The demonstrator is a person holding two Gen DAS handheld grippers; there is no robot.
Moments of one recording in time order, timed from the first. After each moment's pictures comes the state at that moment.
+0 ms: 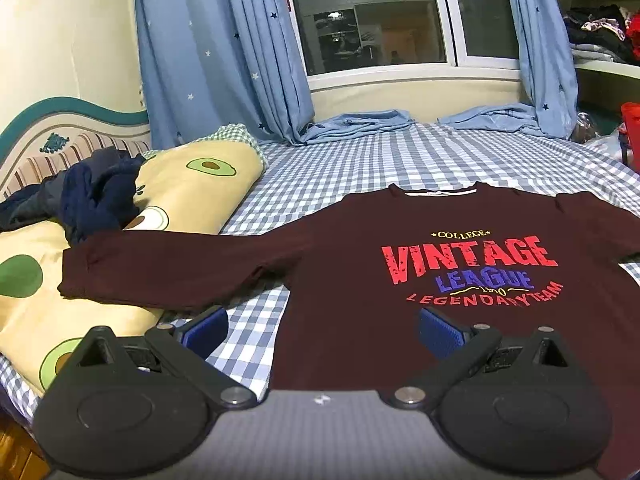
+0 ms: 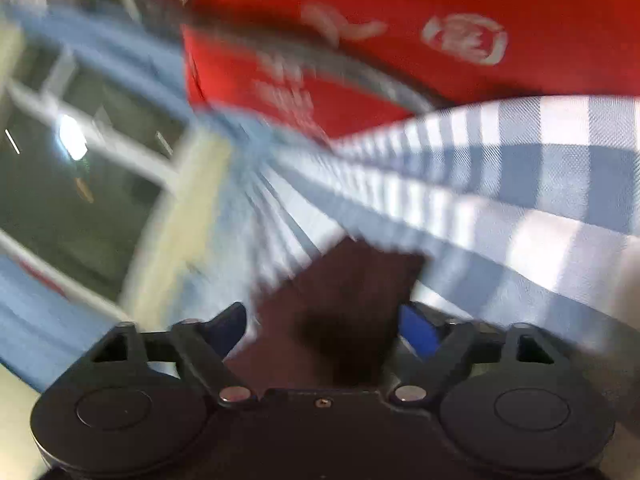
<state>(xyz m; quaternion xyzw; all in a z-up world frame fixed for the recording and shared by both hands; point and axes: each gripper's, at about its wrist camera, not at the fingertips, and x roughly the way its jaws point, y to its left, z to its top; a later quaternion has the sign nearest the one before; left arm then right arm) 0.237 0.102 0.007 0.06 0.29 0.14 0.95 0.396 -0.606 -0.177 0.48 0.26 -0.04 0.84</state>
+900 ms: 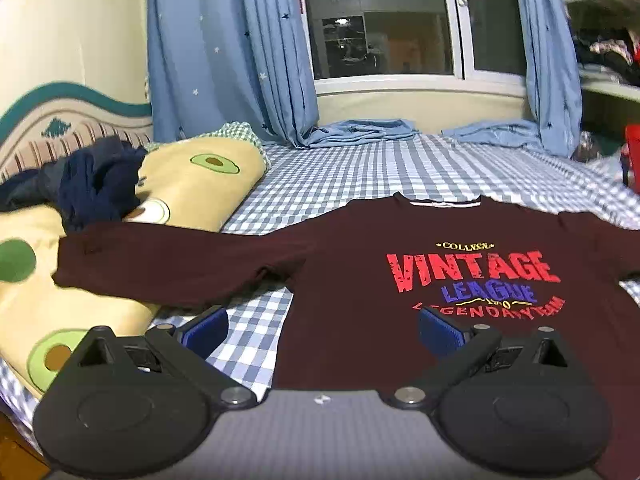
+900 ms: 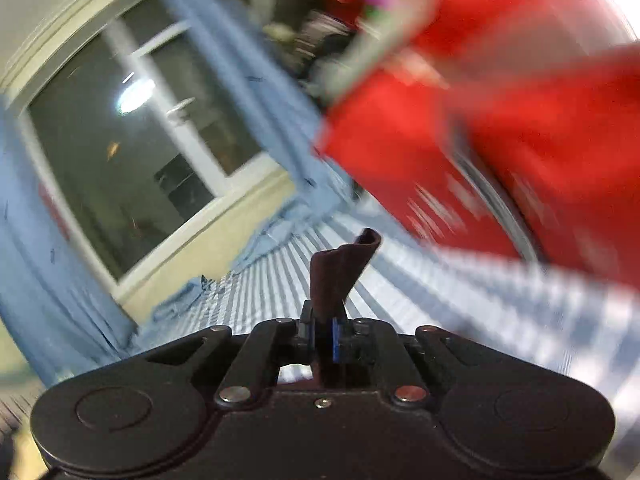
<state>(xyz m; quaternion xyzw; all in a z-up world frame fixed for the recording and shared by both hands) 0.233 0.130 0.004 0.02 0.27 0.13 0.95 0.367 -0.510 -0.029 0.27 0.13 -0.05 0.95</state>
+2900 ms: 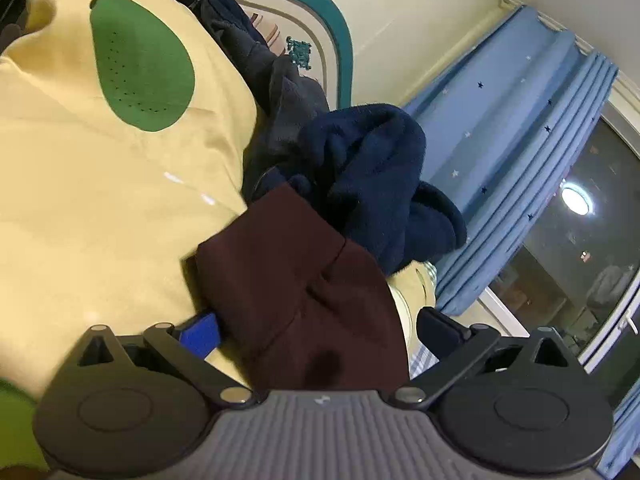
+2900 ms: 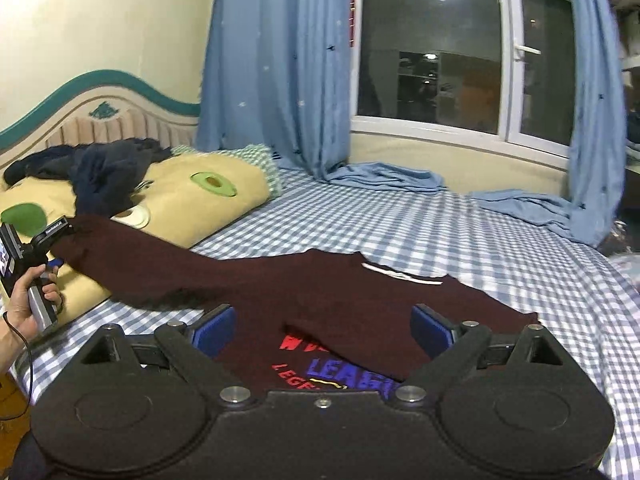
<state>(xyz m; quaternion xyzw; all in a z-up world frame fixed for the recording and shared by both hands) 0.279 0.533 -0.101 -0.38 0.00 0.27 0.88 0.258 -0.037 0.066 -0.05 0.21 0.22 0.95</state>
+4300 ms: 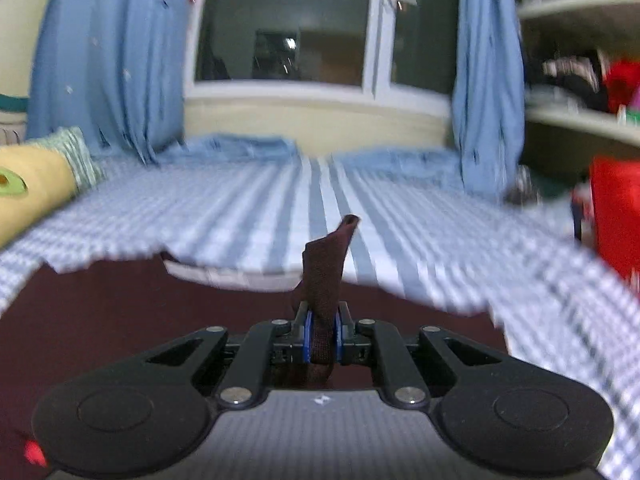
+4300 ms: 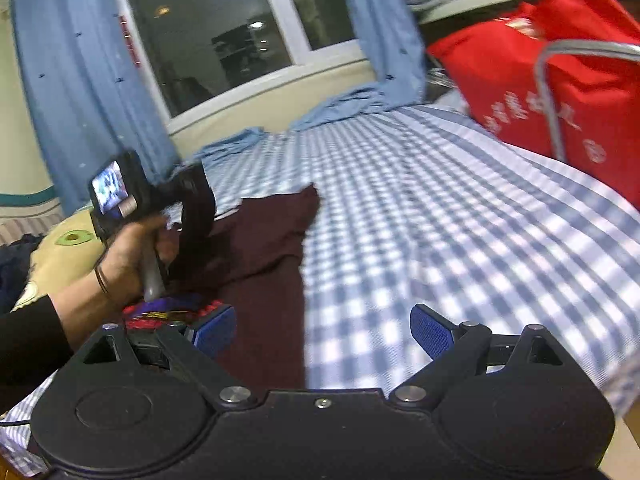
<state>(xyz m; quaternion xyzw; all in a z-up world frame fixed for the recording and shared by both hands) 0.566 -0.077 -0.086 -0.03 0.24 0.01 0.97 0.183 -0.335 -0.034 0.17 0.29 0.03 0.94</state>
